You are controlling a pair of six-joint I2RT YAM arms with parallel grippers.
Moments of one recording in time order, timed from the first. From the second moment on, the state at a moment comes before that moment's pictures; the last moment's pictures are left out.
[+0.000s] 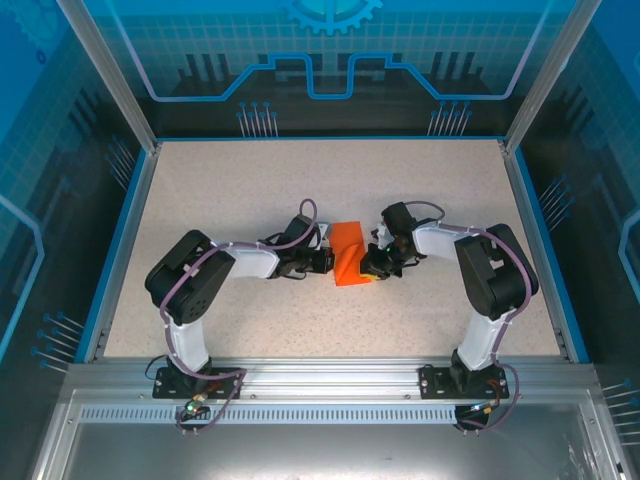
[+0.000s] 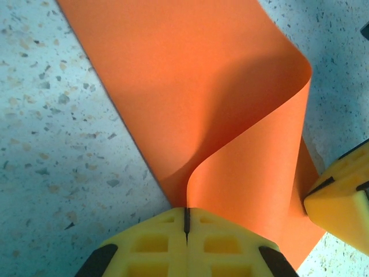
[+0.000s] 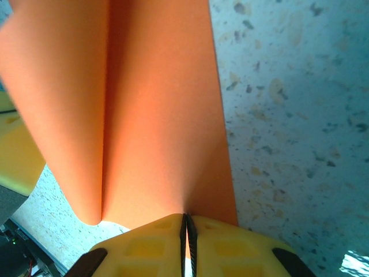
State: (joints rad) left arm -0.60 1.86 0.90 0.10 0.26 -0.50; right arm 0.37 1.81 0.96 -0.48 -0.54 0.54
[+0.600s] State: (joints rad) left arm -0.60 1.88 0.92 0.10 0.26 -0.50; right arm 0.37 1.82 0.97 -0.49 -0.54 0.54
